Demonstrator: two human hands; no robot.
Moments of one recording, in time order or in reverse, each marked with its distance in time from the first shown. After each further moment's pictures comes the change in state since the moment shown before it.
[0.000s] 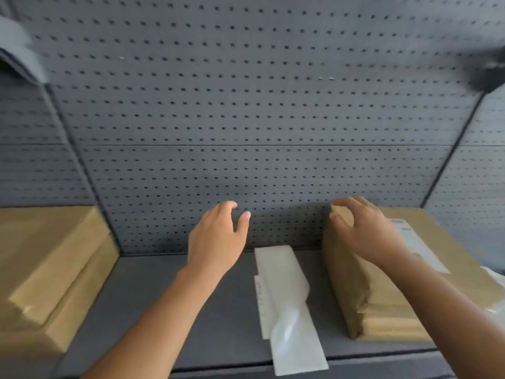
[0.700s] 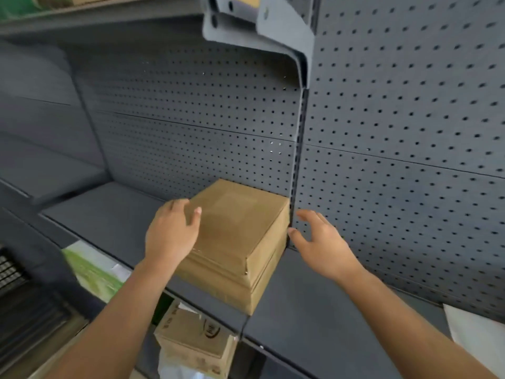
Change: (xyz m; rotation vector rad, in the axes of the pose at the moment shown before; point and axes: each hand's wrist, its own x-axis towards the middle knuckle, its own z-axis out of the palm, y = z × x) left_hand -0.081 -0.346 -0.223 0.286 0.318 -0.655; right_hand -0.020 -0.377 0.188 0.466 -0.491 -0.419
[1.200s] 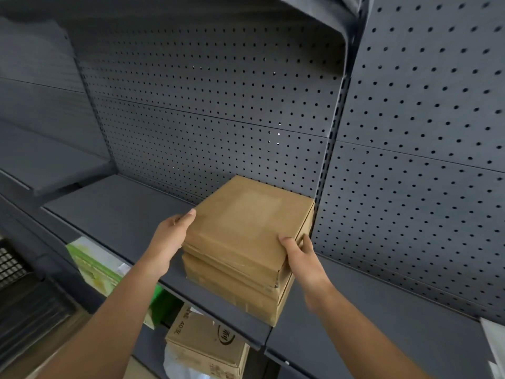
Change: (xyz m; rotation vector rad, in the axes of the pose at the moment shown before) left_hand 0.052 -0.080 0.030 -0.766 -0.328 -0.495; right_hand 0.023 -0.030 0.095 0.798 -0.124 0.576
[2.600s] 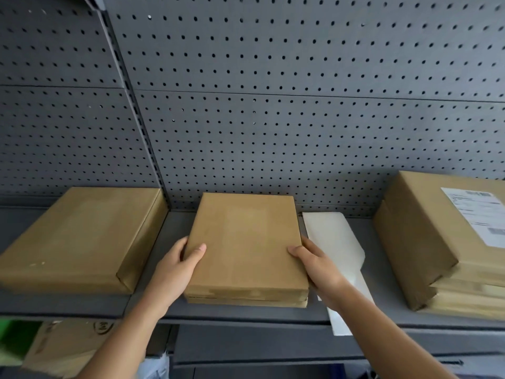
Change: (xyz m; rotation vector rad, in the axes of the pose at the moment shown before) left_hand -0.199 -0.043 0.243 0.236 -0.572 0.182; right_hand -0.123 0.140 -0.281 0.159 0.300 0.038
